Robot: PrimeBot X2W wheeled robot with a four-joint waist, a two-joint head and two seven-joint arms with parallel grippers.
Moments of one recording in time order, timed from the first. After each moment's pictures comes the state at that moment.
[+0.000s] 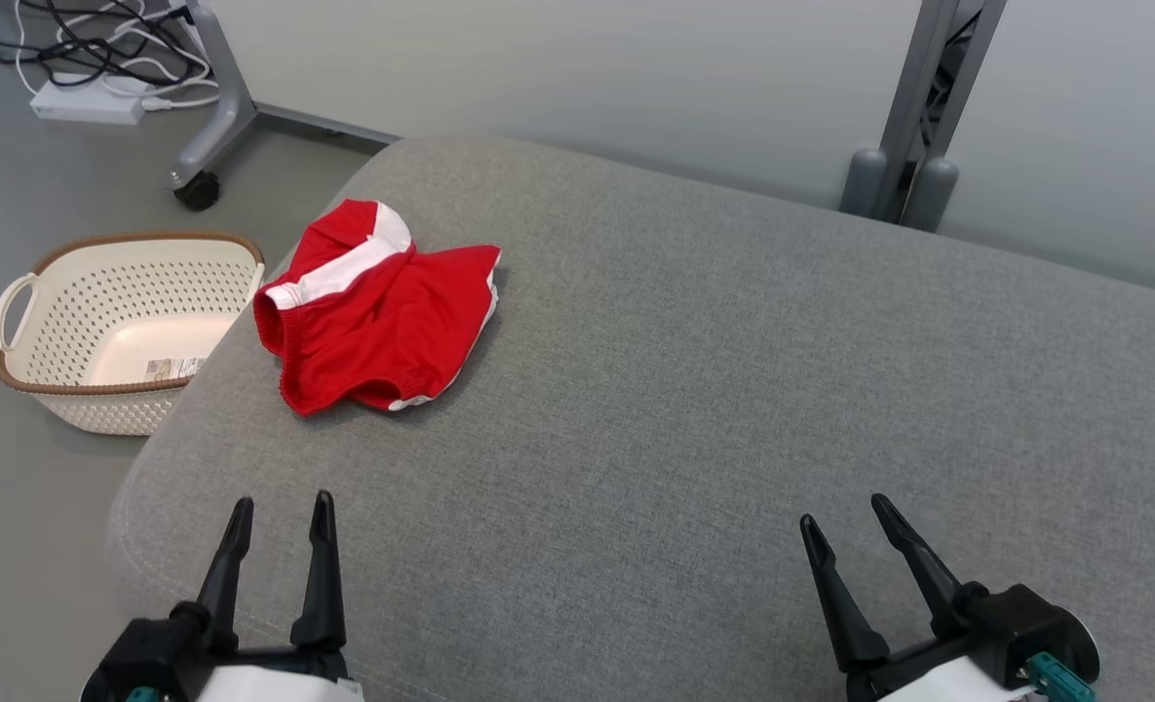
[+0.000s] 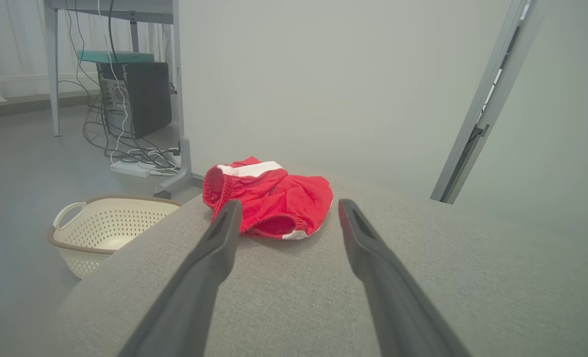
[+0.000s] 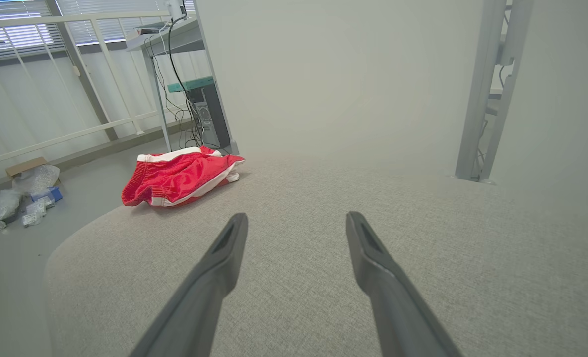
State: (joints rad) left arm 0.10 0.05 -0.05 0.07 -0.28 0.01 -0.26; right arm 0.02 -0.05 0.22 0.16 0.17 0.13 -0.26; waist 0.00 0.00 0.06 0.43
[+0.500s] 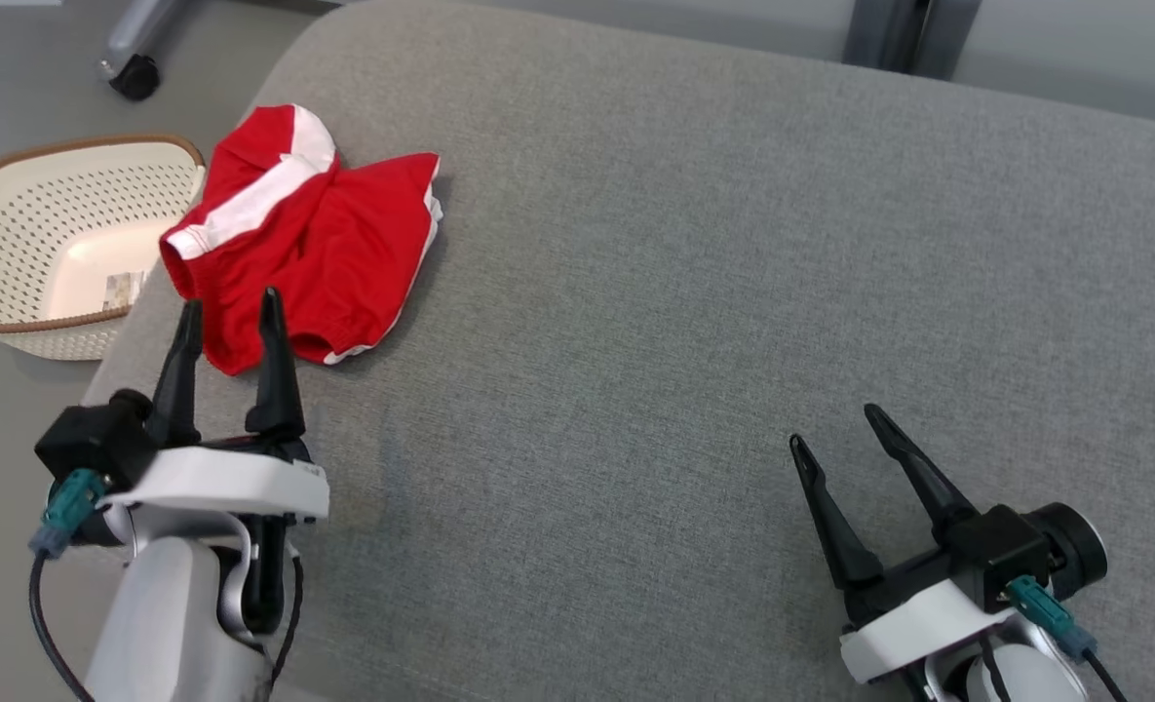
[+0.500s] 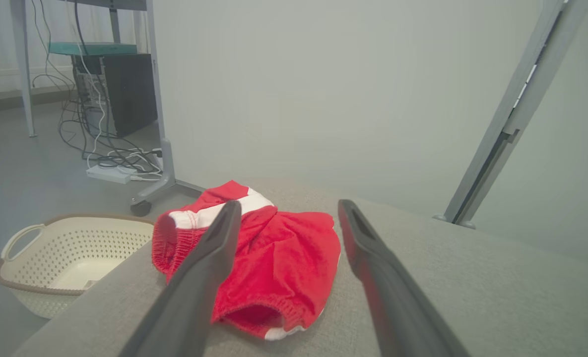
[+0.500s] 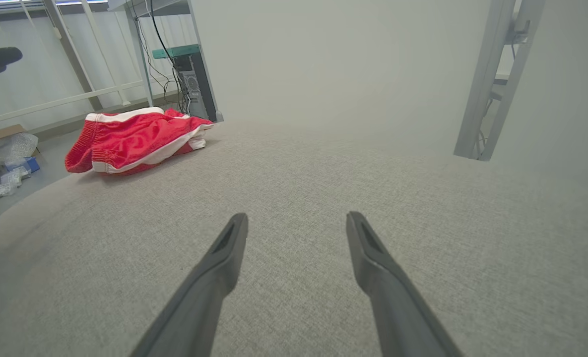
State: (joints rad) left arm -0.31 0.05 0.01 0.33 -0.36 -0.03 -0.26; right arm -0.13 -0.07 0.23 0.18 0.04 0.13 -0.26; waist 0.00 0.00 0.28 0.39
